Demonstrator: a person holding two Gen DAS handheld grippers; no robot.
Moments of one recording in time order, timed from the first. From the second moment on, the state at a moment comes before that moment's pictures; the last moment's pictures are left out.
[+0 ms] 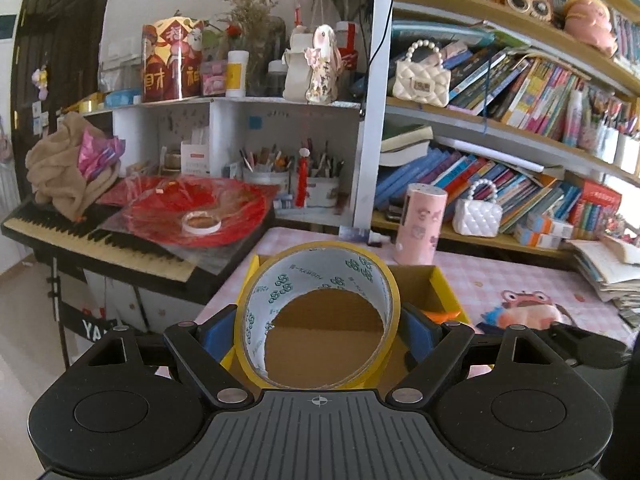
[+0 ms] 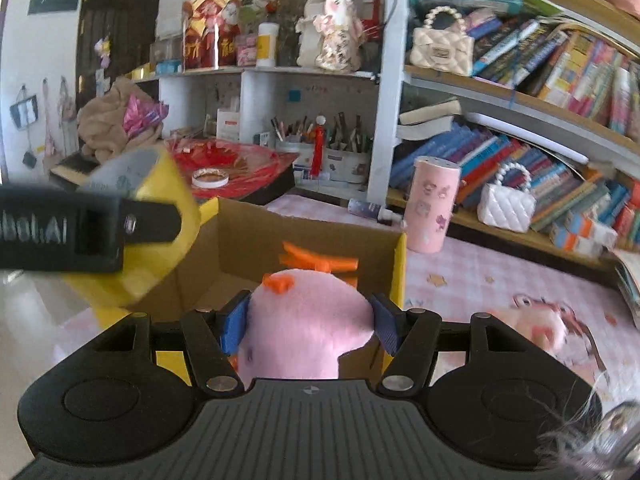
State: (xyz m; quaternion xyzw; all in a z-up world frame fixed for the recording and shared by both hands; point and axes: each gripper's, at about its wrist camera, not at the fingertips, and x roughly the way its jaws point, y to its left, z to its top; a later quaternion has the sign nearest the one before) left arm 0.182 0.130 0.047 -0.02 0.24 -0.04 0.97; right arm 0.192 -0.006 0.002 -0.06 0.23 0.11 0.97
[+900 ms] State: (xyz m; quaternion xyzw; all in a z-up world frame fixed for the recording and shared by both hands) left arm 0.275 0.108 -0.022 -0.04 0.37 0.02 0.93; right arm 0.308 -0.009 -0.032 -0.19 0.34 0.28 0.88
